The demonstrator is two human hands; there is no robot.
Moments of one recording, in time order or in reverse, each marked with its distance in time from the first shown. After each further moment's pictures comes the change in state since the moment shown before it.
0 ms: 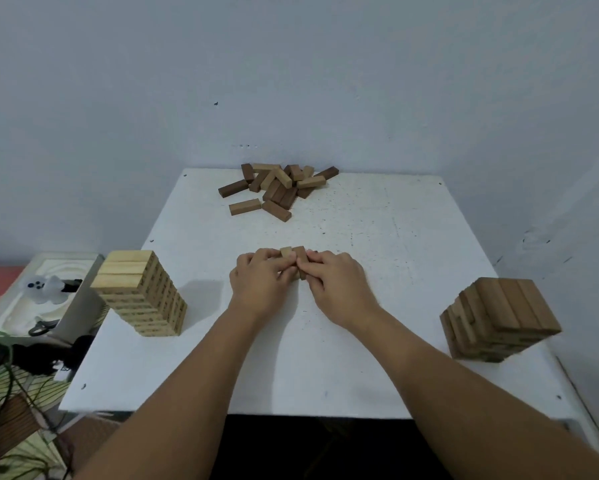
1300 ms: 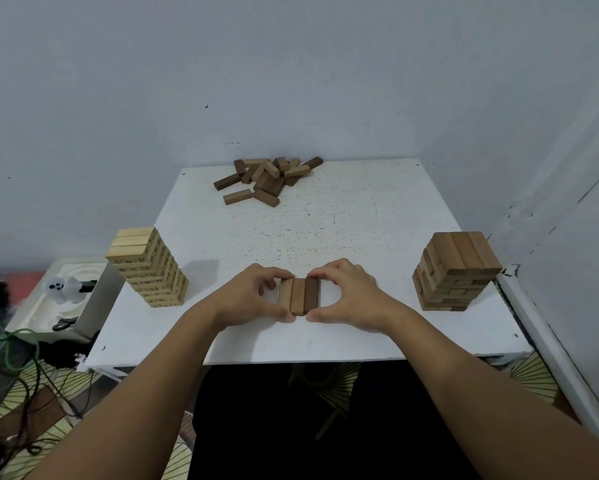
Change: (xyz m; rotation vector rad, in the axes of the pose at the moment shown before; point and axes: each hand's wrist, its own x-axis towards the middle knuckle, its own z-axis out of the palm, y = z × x) left_hand -0.073 0.002 -0.034 -0.196 -0.412 0.054; right_hand -0.085 0.010 -0.049 0.236 -0.333 0.172
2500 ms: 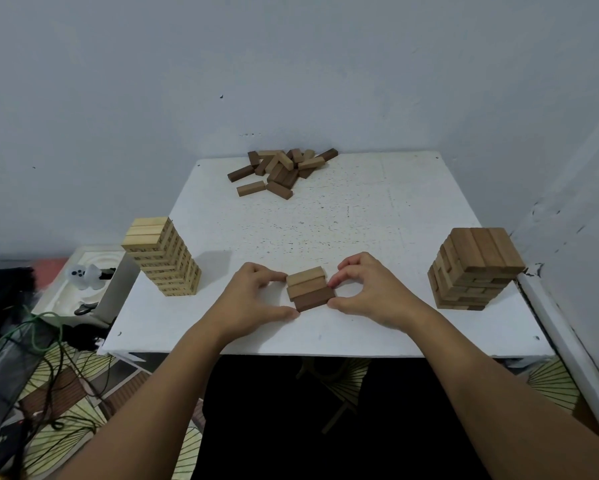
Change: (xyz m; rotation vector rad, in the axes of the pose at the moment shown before) left_hand -0.023 -0.018 0.015 0.035 0.214 0.009; right_hand -0.005 0.014 -0.003 0.234 0.024 -0.009
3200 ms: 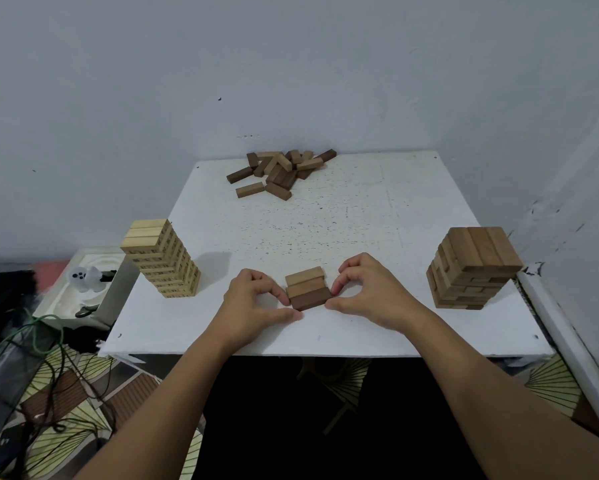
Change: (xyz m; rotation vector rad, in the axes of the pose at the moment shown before) left_hand -0.008 -0.006 0.015 -0.138 0.112 0.003; right_hand -0.001 0.001 0.002 0.023 0.043 0.014
